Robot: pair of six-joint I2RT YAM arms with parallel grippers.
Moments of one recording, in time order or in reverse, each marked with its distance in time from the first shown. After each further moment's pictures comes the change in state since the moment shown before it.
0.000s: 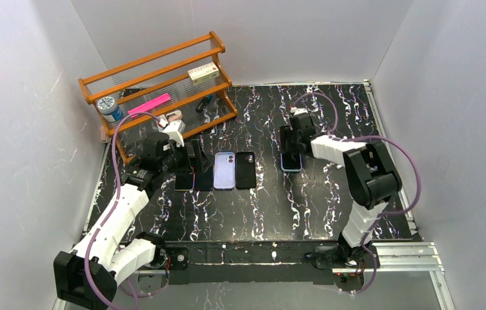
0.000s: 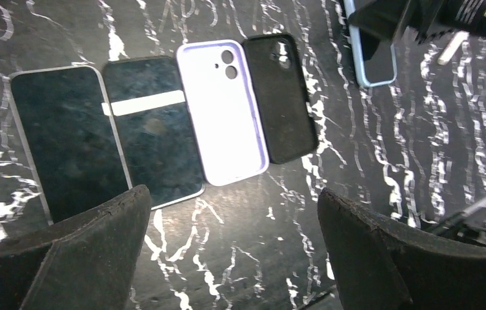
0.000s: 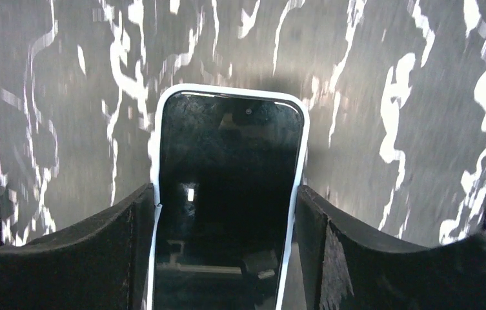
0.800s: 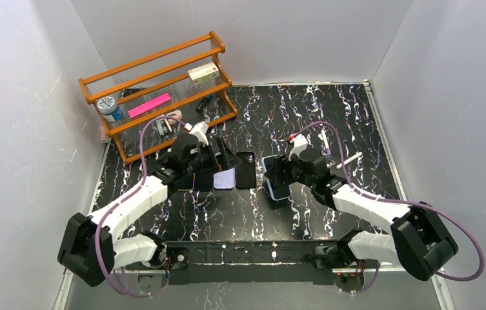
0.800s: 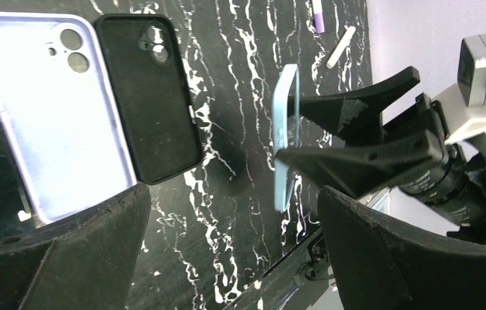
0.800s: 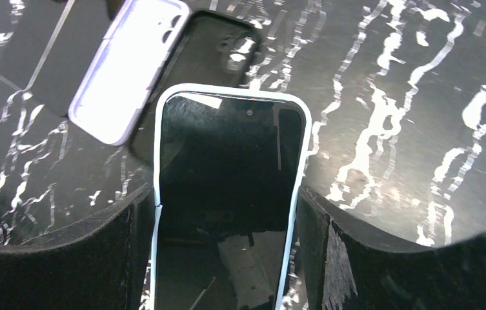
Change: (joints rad) left arm -0.226 0.188 -0.053 0.334 0.042 -0.414; right arm 0.210 -0.660 -0.588 0.276 -0.229 0.060
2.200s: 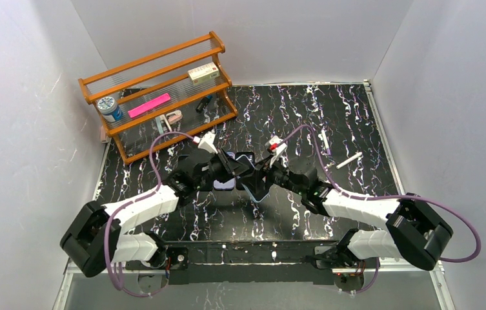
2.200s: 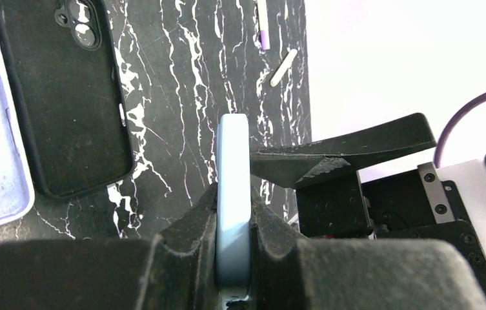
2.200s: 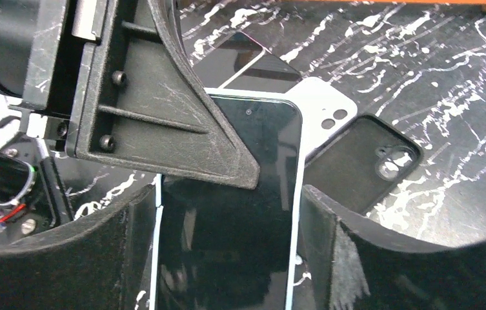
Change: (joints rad) left arm -0.180 0.096 -0.142 0.404 -0.155 -0.305; right arm 0.237 0.056 -0.009 0.382 -0.097 -0.046
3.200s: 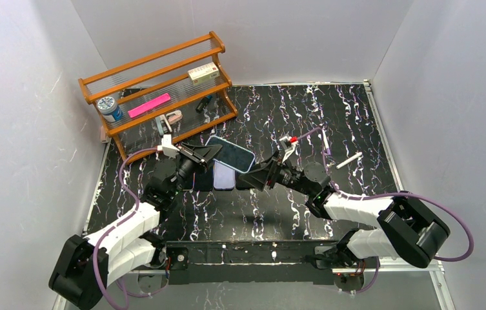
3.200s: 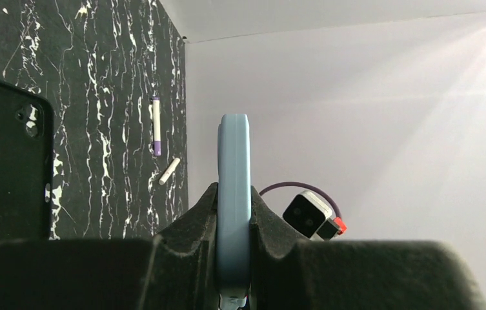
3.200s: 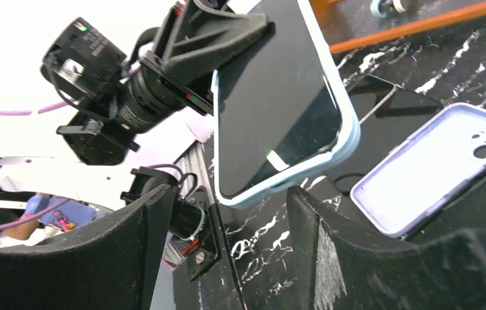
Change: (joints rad) left arm 0.216 -0.278 -0.229 0.313 -0.054 -0.370; right arm -0.062 0.033 -0.113 0.435 -0.218 0.524
